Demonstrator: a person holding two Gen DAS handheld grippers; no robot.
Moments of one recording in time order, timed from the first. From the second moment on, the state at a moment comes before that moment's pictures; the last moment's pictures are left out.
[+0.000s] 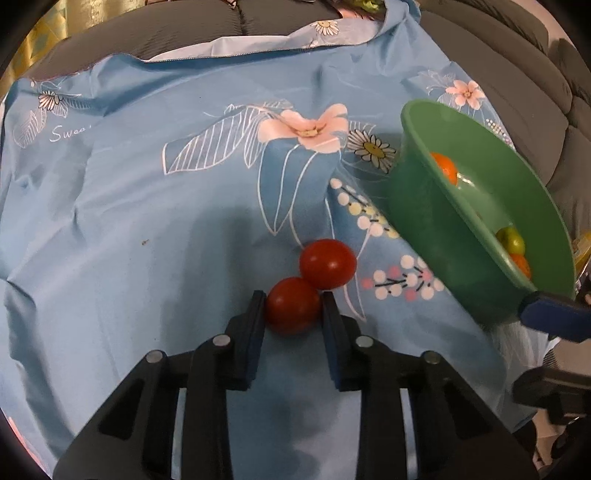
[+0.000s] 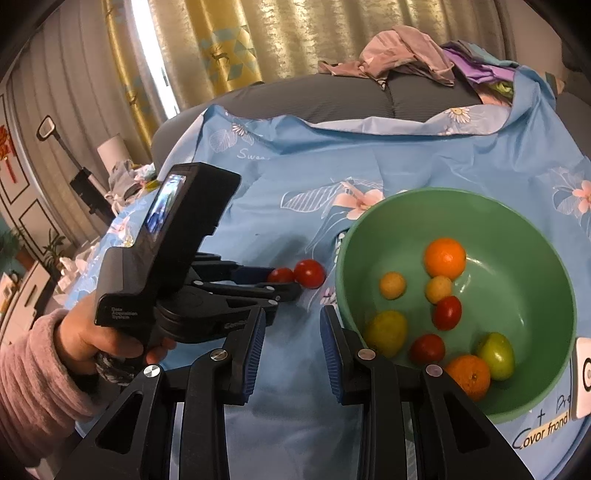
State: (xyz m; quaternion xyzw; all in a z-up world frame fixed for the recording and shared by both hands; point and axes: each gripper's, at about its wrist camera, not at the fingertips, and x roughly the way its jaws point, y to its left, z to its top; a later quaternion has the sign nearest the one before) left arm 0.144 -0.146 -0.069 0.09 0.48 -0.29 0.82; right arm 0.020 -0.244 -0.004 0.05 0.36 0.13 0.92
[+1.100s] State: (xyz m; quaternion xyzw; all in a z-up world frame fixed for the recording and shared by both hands) left arm 0.109 -0.009 -0.036 -0.06 0.44 -0.25 0.86; right arm 0.118 -0.151 -0.046 -0.30 0.50 0.09 0.81
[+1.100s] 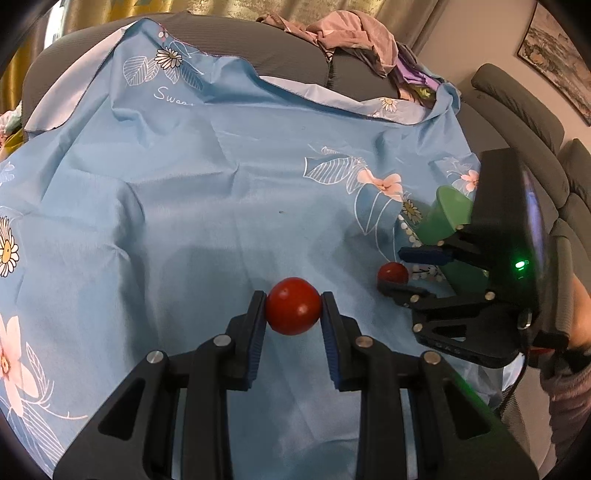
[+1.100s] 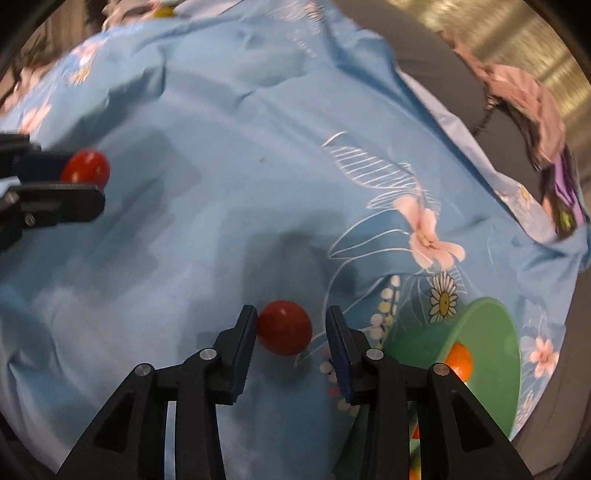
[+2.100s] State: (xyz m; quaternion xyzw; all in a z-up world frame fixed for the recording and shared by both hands) left arm 0.053 -0.011 -0.018 -0.03 0.44 -0.23 0.87; right arm 0.032 -0.165 0.008 -0.09 0.40 0.16 0.90
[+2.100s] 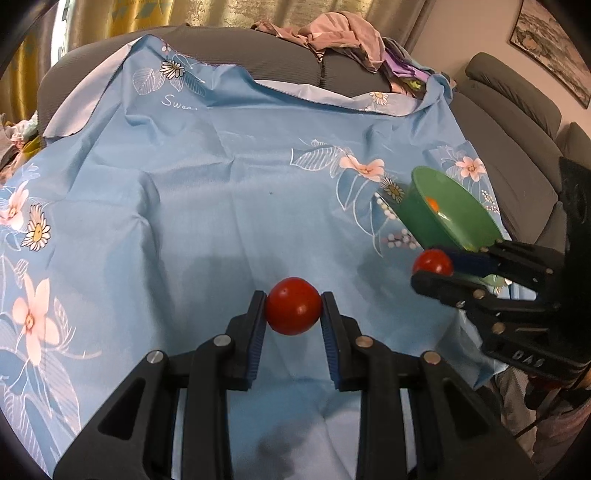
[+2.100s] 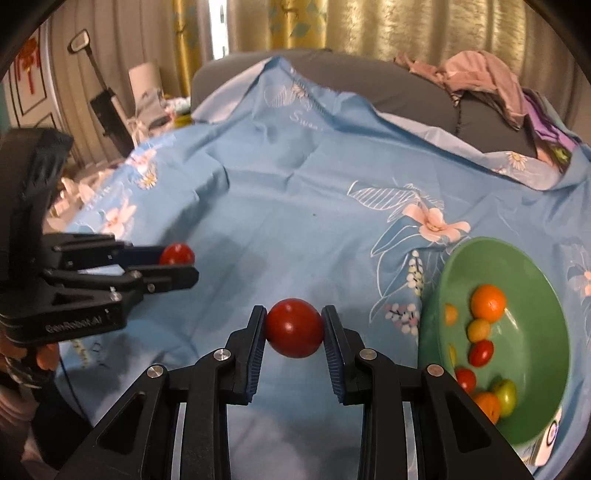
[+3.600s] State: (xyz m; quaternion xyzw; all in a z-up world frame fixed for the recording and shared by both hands) left arm 0.041 -0.163 0.043 0.10 0.40 -0.31 0.86; right arm -0.029 -0.279 0.039 0.04 0.30 0.10 0.95
